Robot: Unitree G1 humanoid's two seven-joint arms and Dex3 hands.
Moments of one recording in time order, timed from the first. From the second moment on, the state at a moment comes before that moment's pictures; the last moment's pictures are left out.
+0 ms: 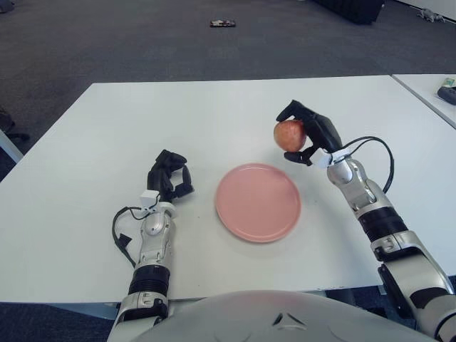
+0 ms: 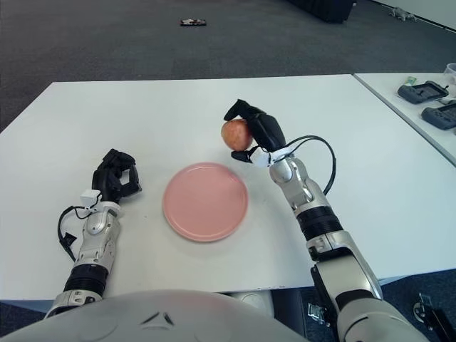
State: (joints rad) left arm -0.02 -0.03 0.16 0.43 -0.10 -0.27 0.04; right arm -0.39 -0.37 0.26 0.36 -0.45 -0.48 -0.11
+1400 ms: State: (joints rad) left arm -0.03 -0.02 0.15 0.44 -0.09 -0.27 0.05; right arm -0.31 -0.37 0.48 0.32 -0.51 -0.66 0.25
